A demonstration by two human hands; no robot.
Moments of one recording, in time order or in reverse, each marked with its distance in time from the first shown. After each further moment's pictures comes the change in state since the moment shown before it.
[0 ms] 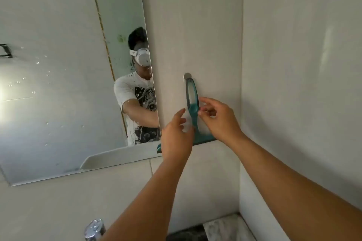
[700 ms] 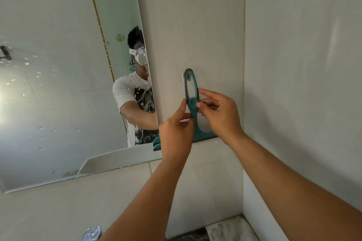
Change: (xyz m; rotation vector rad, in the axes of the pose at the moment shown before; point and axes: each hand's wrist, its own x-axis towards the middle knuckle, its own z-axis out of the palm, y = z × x) left_hand 0.011 0.006 0.001 -0.095 0.045 0.107; right_hand 0.012 -0.002 0.007 0.229 0.155 -0.020
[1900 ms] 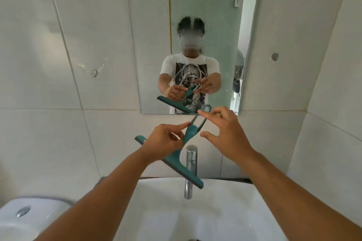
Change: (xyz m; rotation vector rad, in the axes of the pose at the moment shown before) left_hand -0.144 -0.064 -0.326 0.147 -0.430 -0.227; right_hand -0.222 -0.124 0.124 -0.467 -0.410 -0.391
